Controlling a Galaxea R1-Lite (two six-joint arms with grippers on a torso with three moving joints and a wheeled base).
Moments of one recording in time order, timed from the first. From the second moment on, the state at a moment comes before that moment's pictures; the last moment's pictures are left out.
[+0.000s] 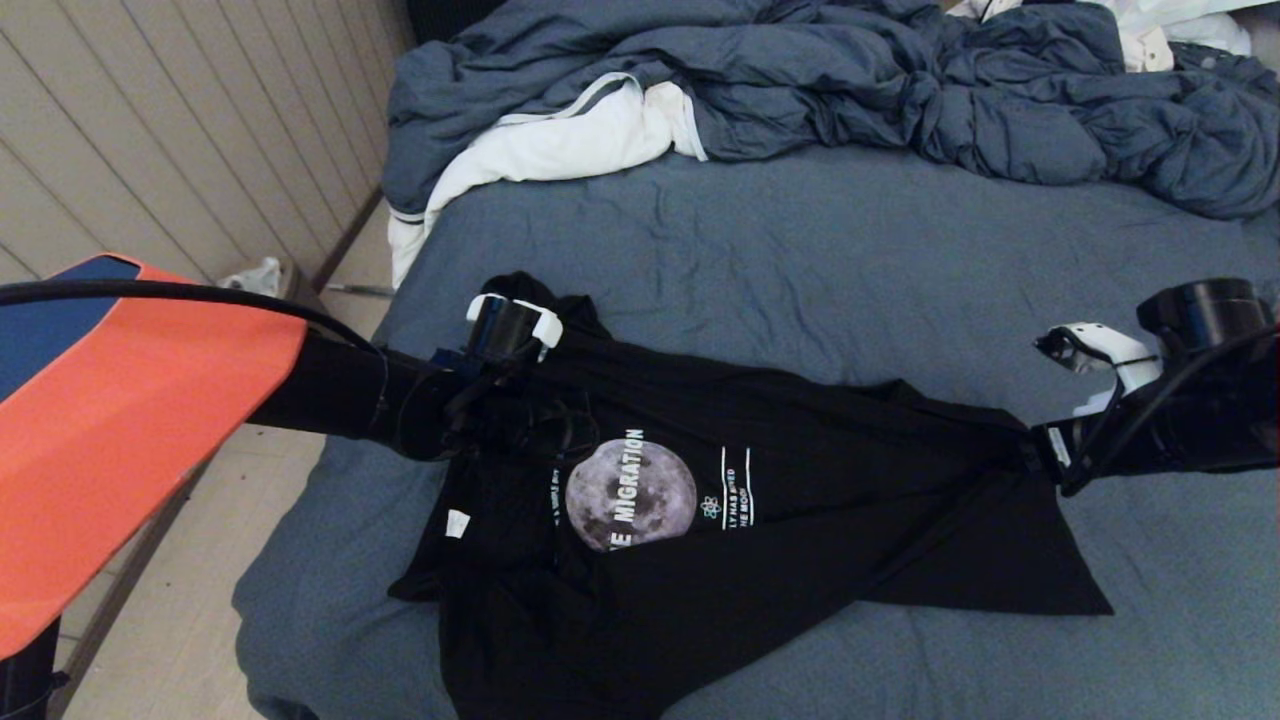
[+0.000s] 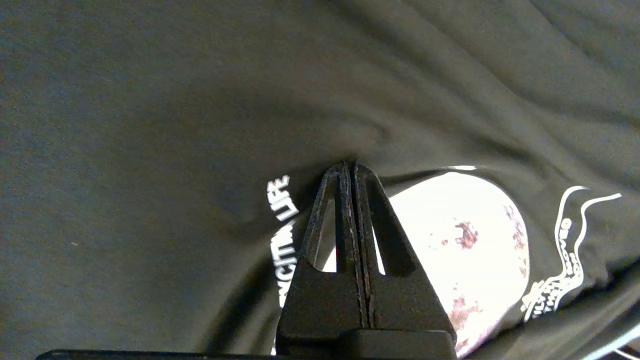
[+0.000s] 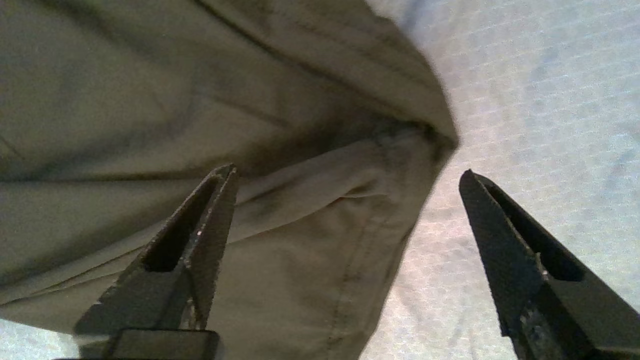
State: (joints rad) left arm -0.55 2.14 -1.44 -0.06 -0.07 -0.54; right arm -0.22 1.76 -1.12 0.18 0.19 -0.31
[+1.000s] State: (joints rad) left arm -0.55 2.15 -1.44 -0.06 -0.07 -0.54; right arm -0.21 1.80 -1.12 0.18 0.19 -0.30
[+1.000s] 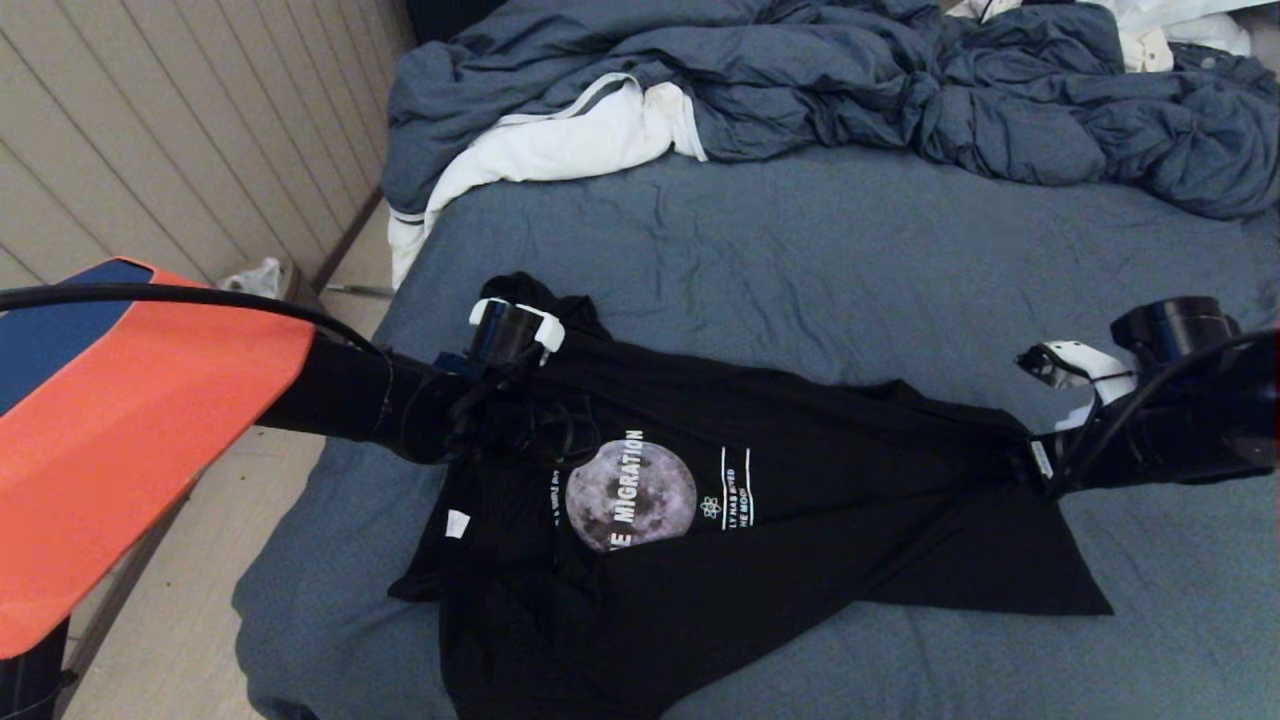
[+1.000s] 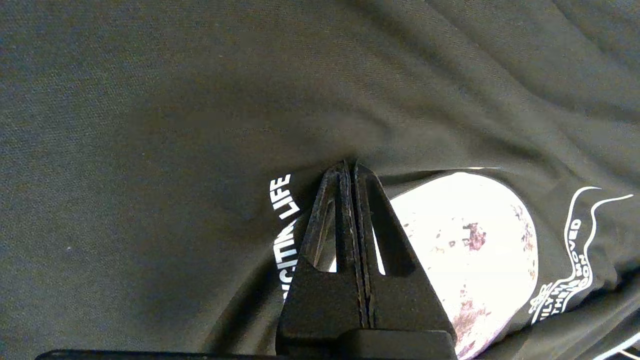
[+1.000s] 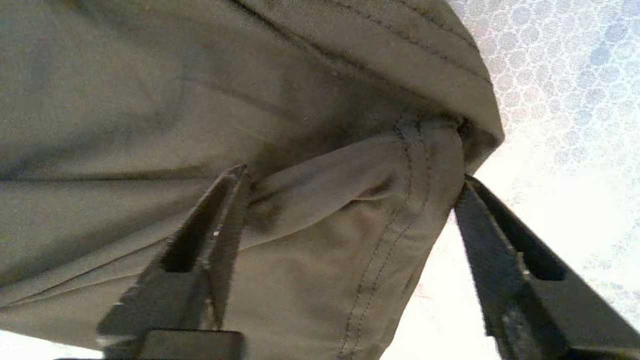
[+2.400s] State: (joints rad) left arm -0.55 2.15 -1.44 -0.06 -0.07 -0.54; right arm -0.21 1.80 -1.13 0.18 0.19 -0.31
